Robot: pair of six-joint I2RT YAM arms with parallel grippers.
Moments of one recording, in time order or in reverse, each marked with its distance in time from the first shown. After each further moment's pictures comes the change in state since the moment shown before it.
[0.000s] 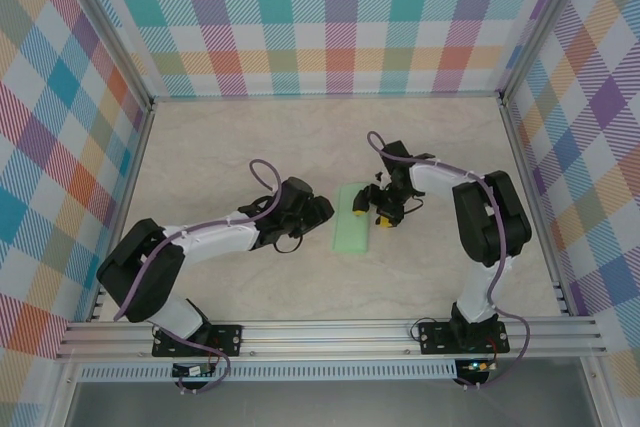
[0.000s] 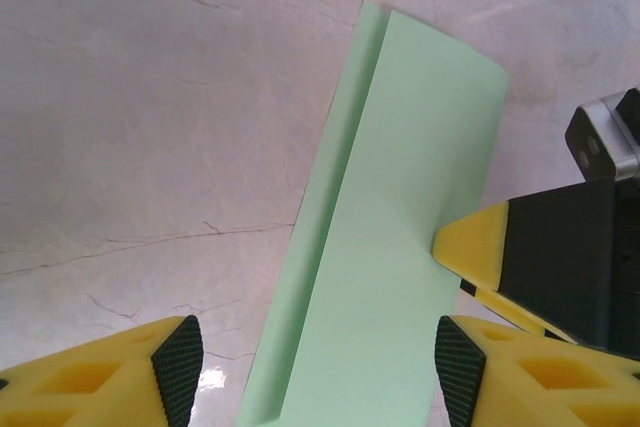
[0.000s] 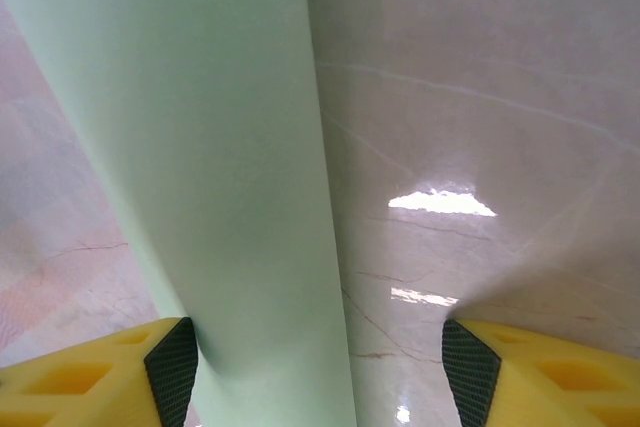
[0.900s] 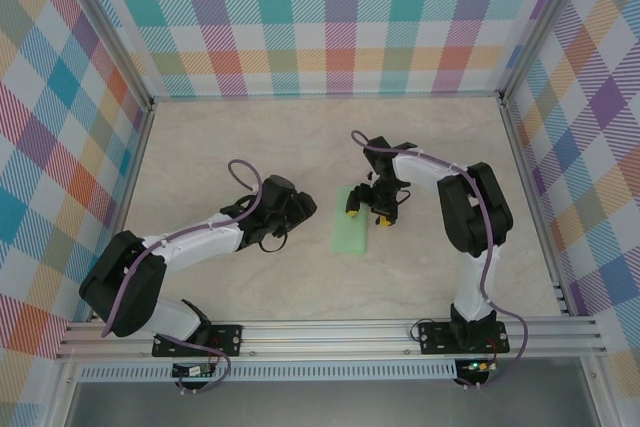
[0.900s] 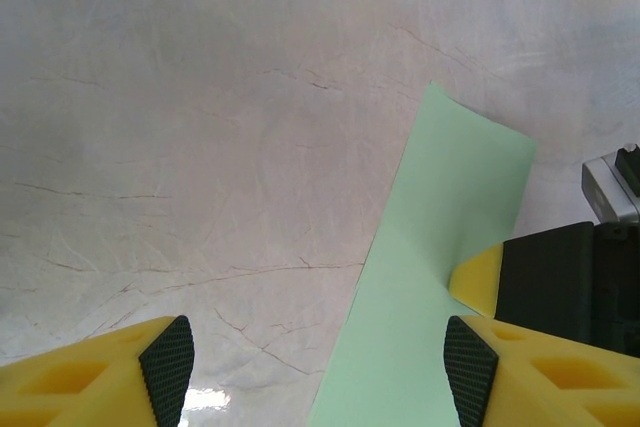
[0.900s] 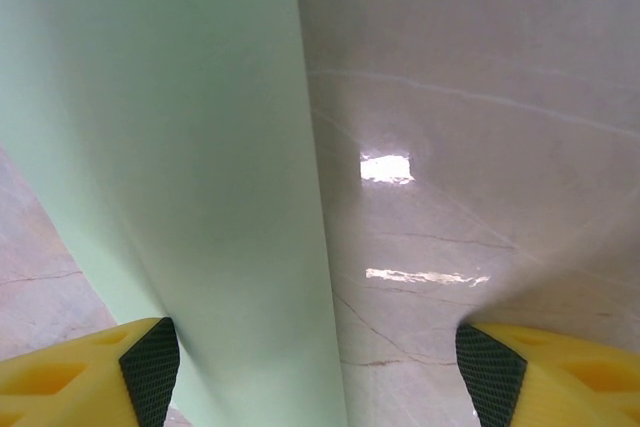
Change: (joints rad) left arm 0.083 -0.092 -0.055 -0.069 -0.018 0.001; right arm 0.057 0.117 0.183 -0.197 0.123 0.011
